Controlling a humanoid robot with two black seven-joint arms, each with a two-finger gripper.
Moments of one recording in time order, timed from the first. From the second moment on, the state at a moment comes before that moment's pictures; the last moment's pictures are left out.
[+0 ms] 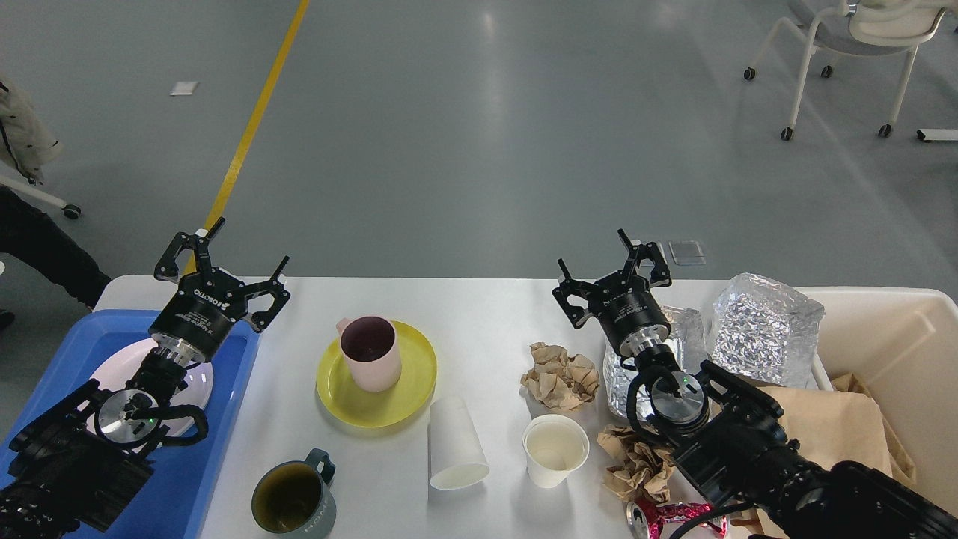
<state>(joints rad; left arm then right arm) -0.56 0.28 -0.89 -0.46 -0.24 -0.82 -0.10 0.65 0.07 0.73 0.39 0.32 0.54 0.27</state>
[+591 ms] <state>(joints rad) -0.96 0.79 -0.15 -0.60 -0.23 -0.83 -0.10 0.65 0.07 0.73 0.39 0.32 0.54 0.27</state>
